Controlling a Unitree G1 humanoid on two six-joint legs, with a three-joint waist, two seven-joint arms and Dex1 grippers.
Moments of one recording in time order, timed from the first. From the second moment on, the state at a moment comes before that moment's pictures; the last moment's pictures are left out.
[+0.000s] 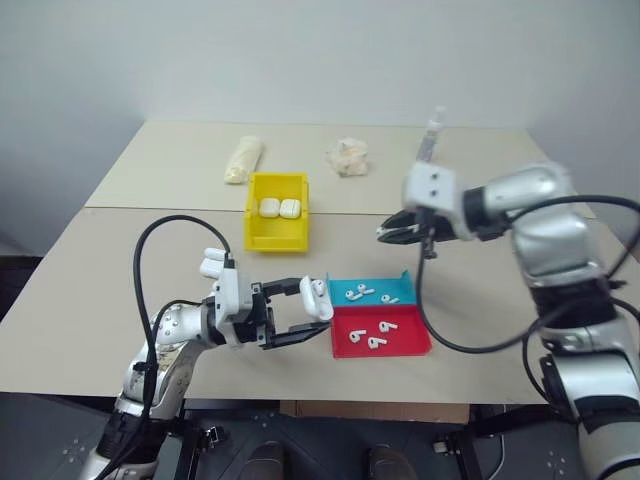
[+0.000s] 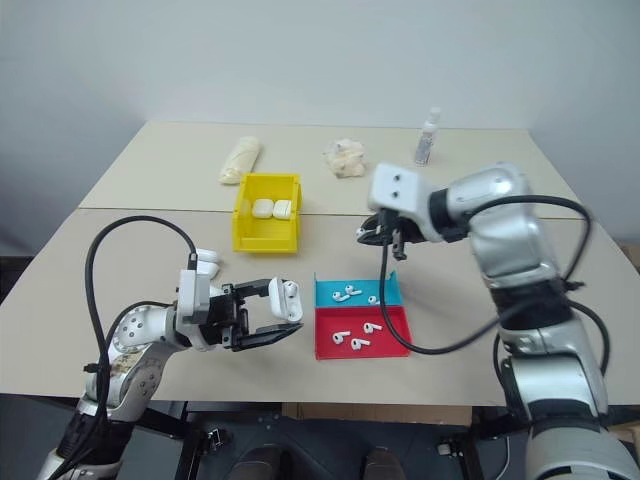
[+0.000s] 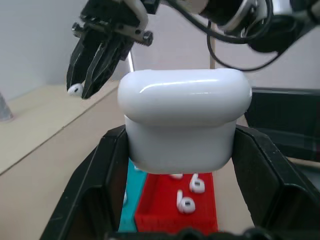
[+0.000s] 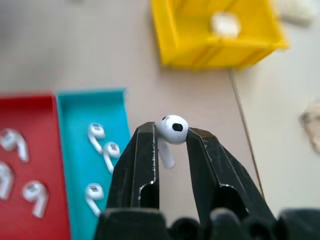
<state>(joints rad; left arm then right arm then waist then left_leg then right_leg) -0.29 0.46 -0.07 -0.21 -0.53 0.07 -1.14 -0.89 -0.68 0.01 -0.17 0.01 0.70 1.35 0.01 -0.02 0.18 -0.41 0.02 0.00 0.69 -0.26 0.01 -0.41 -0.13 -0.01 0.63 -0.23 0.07</state>
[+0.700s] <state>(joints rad) -0.51 0.31 -0.13 -0.12 -0.55 0.09 -1.19 -0.45 -0.33 -0.51 -0.84 0.83 1.16 0.94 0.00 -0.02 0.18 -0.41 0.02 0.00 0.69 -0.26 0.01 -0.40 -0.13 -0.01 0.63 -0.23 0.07</state>
